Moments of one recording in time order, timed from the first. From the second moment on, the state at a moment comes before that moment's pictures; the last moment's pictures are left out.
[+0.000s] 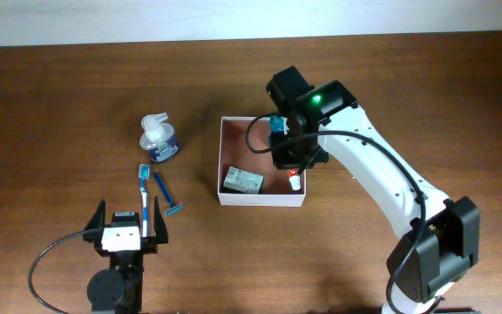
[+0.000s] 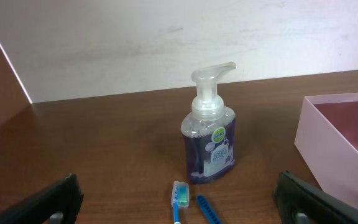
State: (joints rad) left arm -0.02 0.01 0.01 -0.07 -0.08 0.11; right arm 0.50 1.87 1.70 -1.29 -0.08 0.44
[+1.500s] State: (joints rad) left arm -0.02 0.01 0.01 -0.07 -0.08 0.11; right arm -0.11 1.76 1.69 -1.24 0.19 0.37
